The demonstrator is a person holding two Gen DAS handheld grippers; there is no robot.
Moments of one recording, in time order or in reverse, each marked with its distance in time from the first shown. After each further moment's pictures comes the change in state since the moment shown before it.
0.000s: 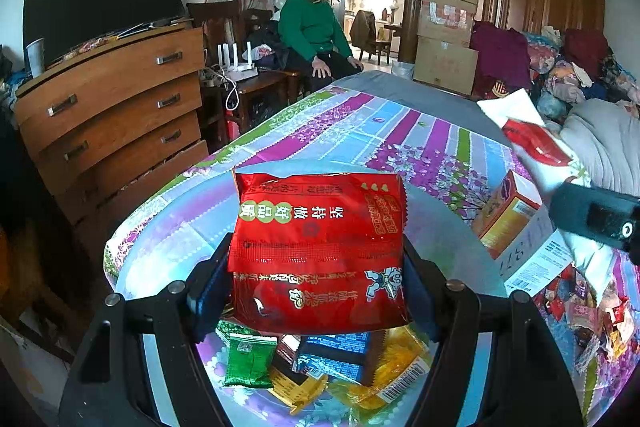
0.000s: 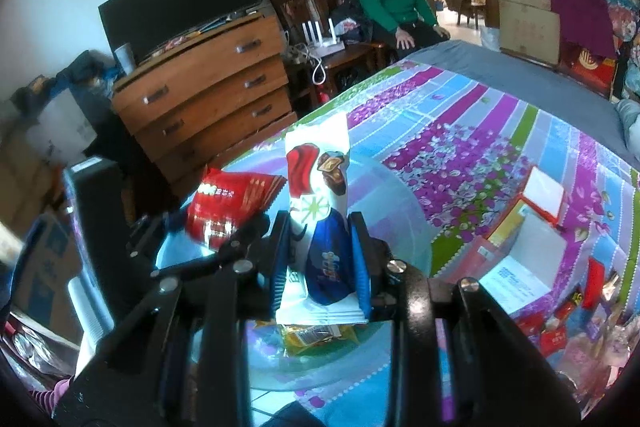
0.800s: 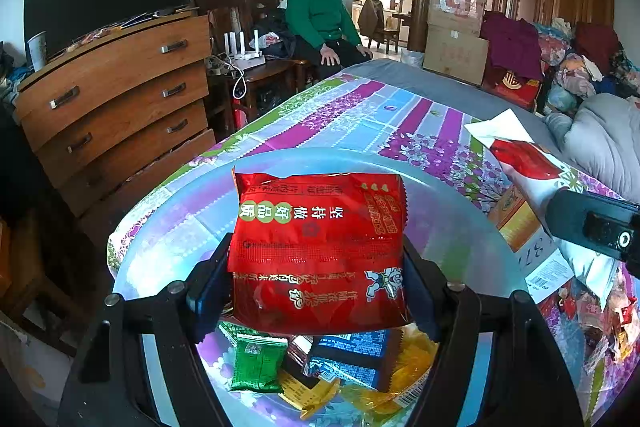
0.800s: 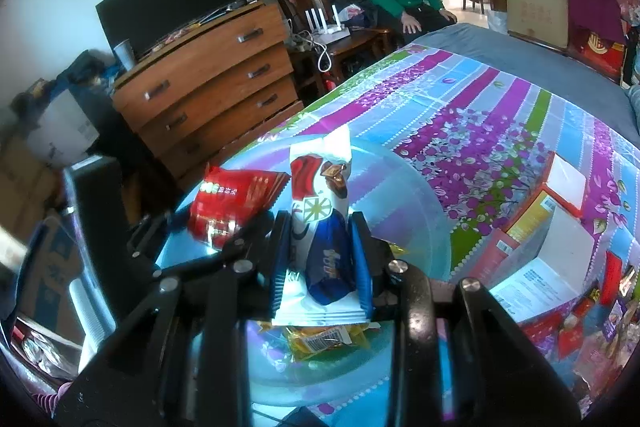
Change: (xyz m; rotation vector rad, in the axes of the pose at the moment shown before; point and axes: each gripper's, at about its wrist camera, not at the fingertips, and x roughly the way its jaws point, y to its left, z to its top) left arm 0.023 0.009 0.004 -0.003 0.041 0.029; right arm 0.025 0.000 0.000 0.026 0.031 0.029
